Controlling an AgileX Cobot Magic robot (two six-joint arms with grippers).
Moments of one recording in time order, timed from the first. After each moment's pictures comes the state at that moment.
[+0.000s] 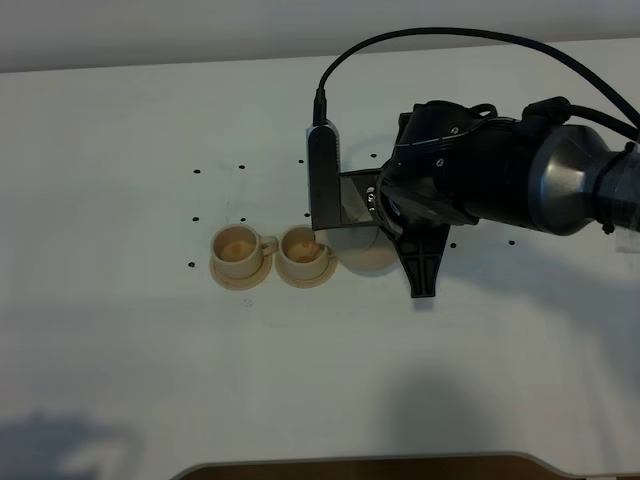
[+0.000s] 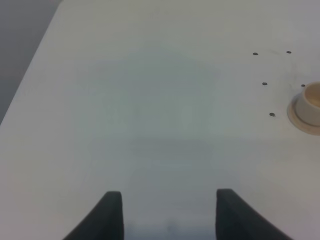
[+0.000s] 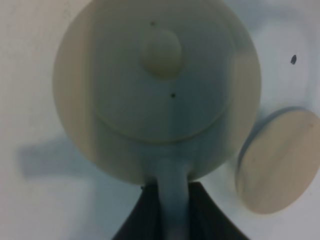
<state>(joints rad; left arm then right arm) 0.08 -0.01 -0.51 0.00 1.04 0.05 0.68 1.87 -1.27 -0.48 0.73 -0.53</state>
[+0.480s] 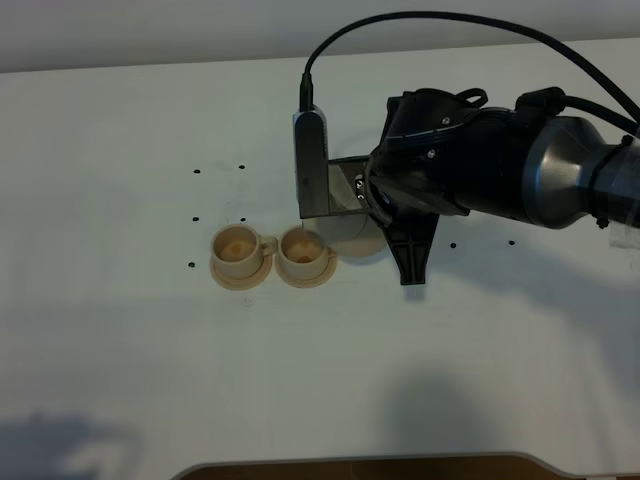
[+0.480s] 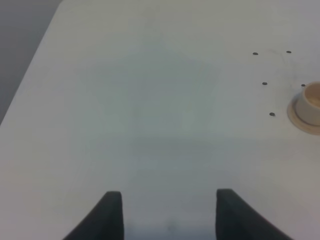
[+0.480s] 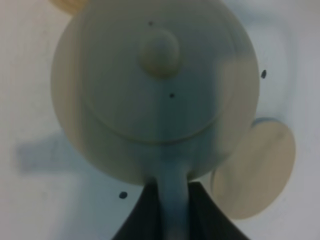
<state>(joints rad) 0.08 -0.01 -0.51 0.00 1.04 0.06 0.69 1.88 -1.32 -0.49 0.75 -0.53</state>
